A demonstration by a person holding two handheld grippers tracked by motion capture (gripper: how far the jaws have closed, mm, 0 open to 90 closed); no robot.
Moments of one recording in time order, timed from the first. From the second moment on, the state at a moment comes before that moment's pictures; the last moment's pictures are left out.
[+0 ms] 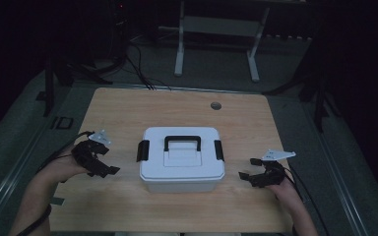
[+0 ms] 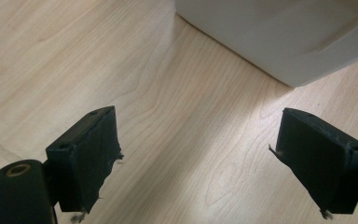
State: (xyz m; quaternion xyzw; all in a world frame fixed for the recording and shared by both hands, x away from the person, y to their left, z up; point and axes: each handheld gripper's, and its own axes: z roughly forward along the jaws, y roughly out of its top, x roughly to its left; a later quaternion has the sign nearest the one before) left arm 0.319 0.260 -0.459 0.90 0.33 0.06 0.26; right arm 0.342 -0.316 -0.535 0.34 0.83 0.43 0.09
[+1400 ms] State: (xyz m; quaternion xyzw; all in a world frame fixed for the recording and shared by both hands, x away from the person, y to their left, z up) left arm 0.254 0.294 -0.541 0.83 0.40 0.14 0.36; right arm 0.332 -0.334 -0.544 0.43 0.77 0.43 0.17
